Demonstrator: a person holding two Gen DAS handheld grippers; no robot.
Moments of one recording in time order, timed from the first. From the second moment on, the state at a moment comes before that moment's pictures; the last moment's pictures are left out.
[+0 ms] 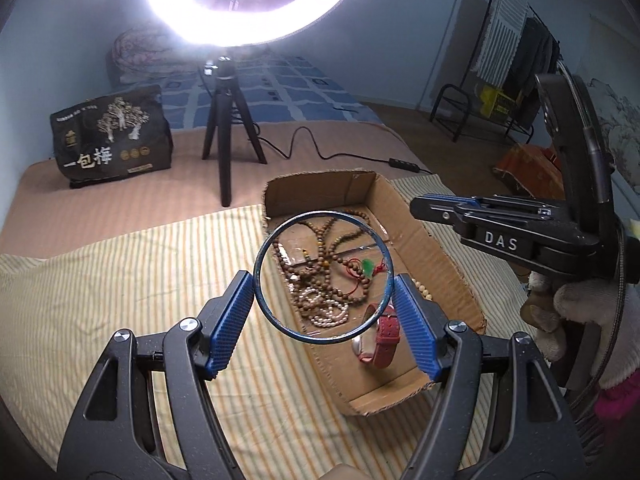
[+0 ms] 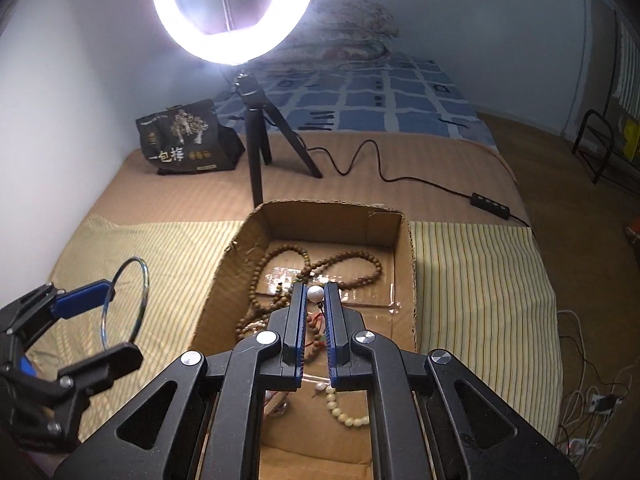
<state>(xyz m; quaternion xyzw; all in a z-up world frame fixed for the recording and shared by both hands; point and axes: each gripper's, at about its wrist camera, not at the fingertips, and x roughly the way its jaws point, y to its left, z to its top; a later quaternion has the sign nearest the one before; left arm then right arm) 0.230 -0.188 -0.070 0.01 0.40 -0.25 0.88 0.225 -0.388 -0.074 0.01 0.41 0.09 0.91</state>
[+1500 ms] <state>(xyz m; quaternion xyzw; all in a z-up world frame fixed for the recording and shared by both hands) 0.216 -0.186 -0.062 0.01 0.40 -0.26 0.88 0.215 -0.397 -0.062 0.01 0.39 0.03 0.92</state>
